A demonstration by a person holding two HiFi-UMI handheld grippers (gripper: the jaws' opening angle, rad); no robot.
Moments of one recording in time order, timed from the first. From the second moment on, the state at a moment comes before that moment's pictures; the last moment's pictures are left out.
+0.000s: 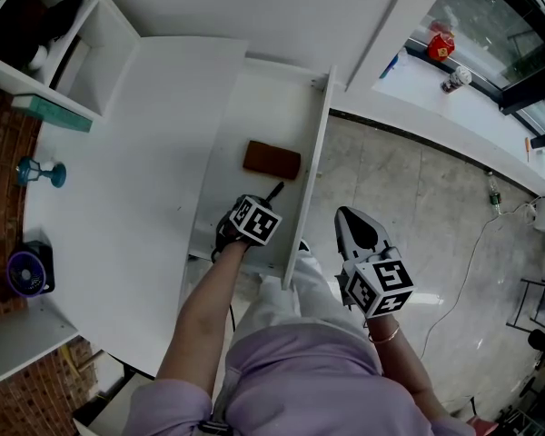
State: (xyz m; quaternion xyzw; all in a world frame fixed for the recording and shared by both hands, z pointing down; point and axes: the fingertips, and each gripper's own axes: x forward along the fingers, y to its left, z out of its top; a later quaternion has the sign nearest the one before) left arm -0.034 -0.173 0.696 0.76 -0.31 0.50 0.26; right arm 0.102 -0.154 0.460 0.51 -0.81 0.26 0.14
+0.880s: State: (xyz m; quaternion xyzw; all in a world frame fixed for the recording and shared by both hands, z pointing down) left arm -0.070 -0.198 0.592 0.78 -0.45 0.35 0.25; right arm 0.078 -0.159 0.450 0.47 -0.84 0.24 0.14
